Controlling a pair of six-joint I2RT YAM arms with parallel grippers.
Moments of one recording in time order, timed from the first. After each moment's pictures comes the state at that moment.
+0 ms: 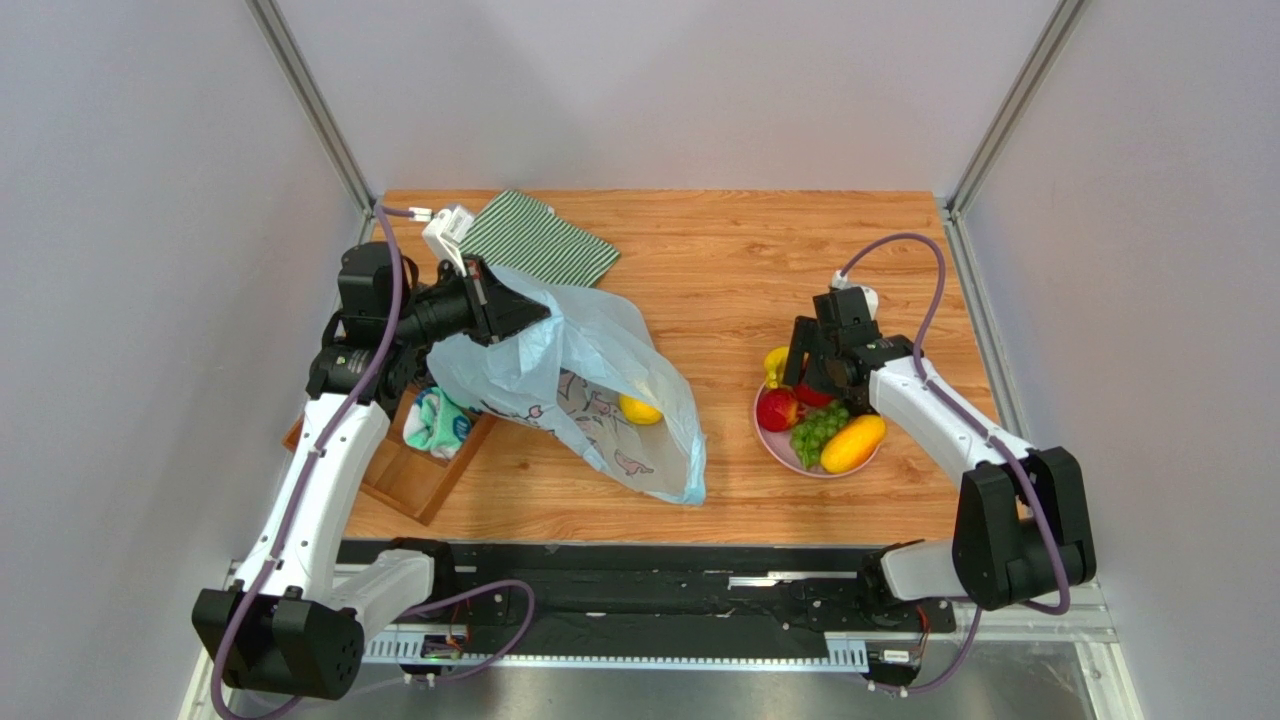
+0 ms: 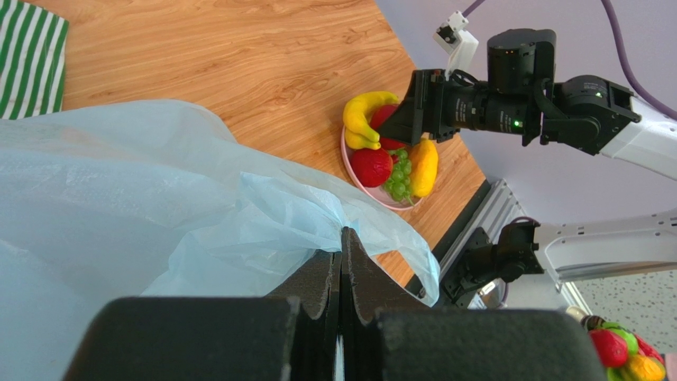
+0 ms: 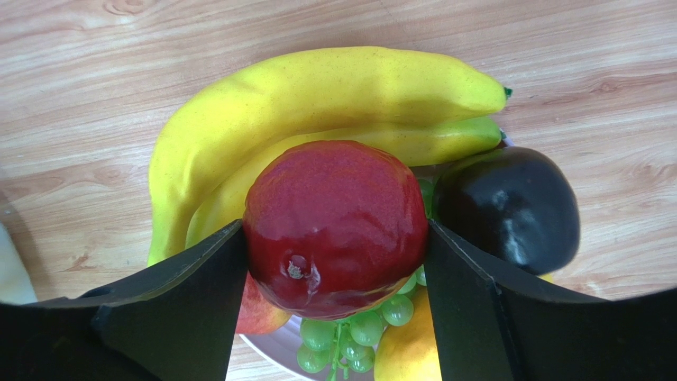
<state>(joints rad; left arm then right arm) -0.10 1.04 1.05 -0.32 0.82 -0.39 0.26 1.36 0.89 -0.50 0.21 0.43</state>
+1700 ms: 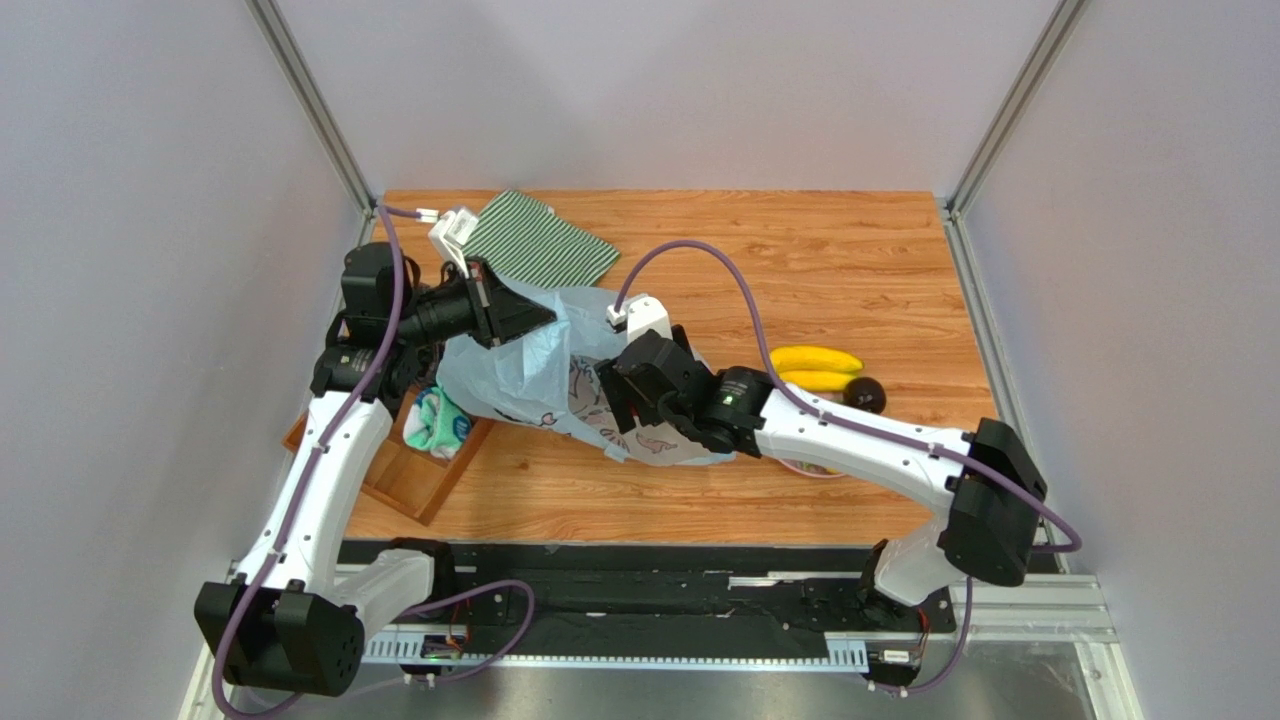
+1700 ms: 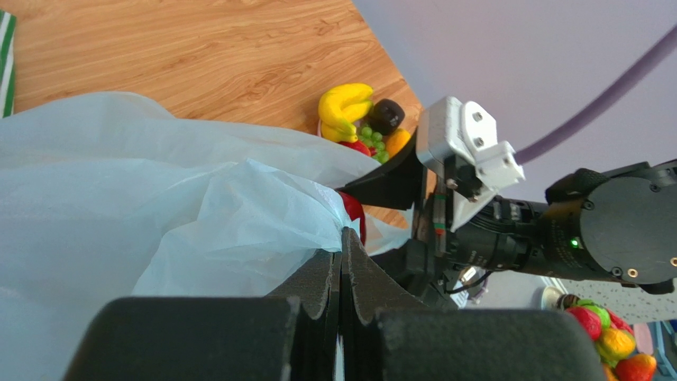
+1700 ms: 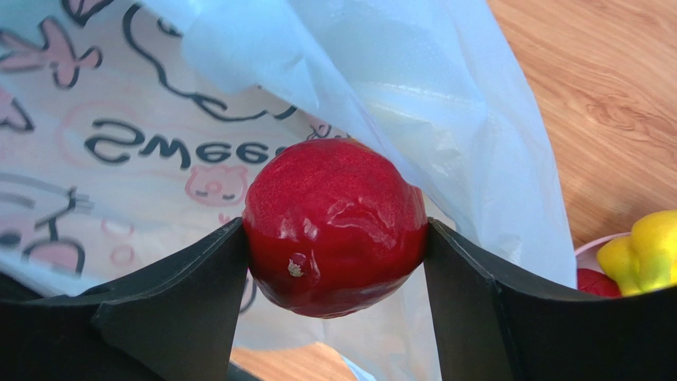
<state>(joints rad) -0.10 1.05 1.03 -0.28 0.88 -0.41 1.06 1.49 1.20 -0.44 0.40 0.36</state>
